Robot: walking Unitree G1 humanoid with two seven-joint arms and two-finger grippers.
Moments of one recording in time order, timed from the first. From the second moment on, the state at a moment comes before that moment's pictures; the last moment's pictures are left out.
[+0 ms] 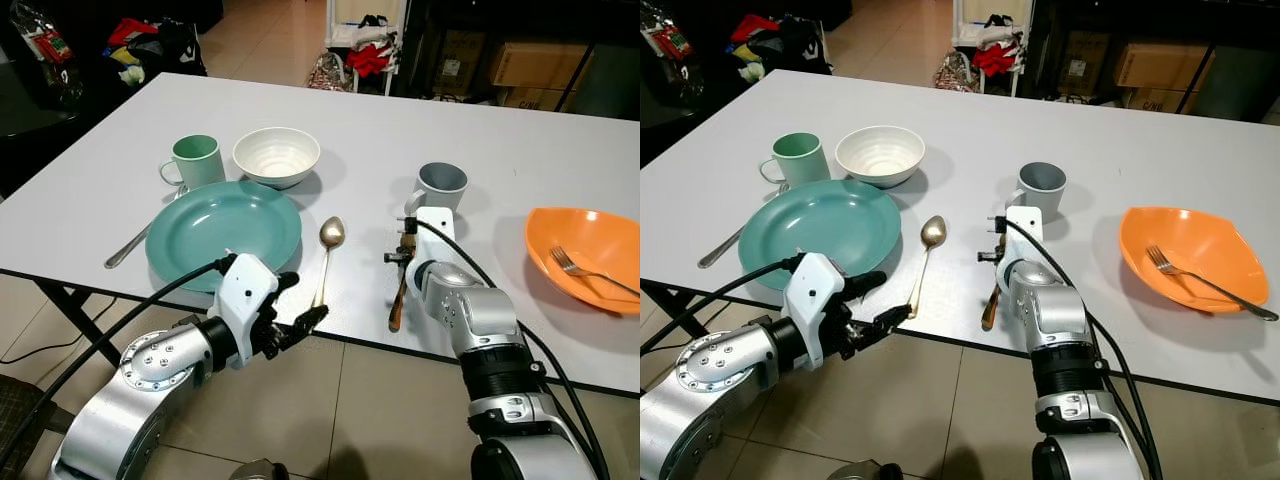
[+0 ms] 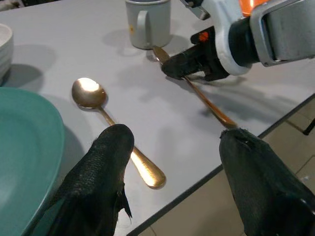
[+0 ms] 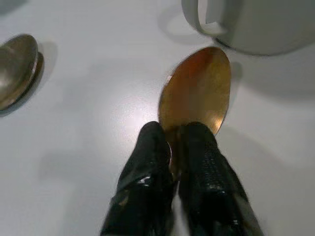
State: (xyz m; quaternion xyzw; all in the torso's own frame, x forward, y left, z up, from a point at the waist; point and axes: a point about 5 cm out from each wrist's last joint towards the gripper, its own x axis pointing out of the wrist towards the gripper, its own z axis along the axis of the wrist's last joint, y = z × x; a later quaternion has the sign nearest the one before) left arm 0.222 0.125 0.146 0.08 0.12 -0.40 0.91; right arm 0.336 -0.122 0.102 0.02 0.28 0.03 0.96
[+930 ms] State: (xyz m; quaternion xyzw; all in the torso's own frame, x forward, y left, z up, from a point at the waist) left arm 0.222 0.123 0.140 0.08 0.13 -0.41 0.90; right arm 0.312 -0.135 0.119 0.01 0.26 0.06 0.96
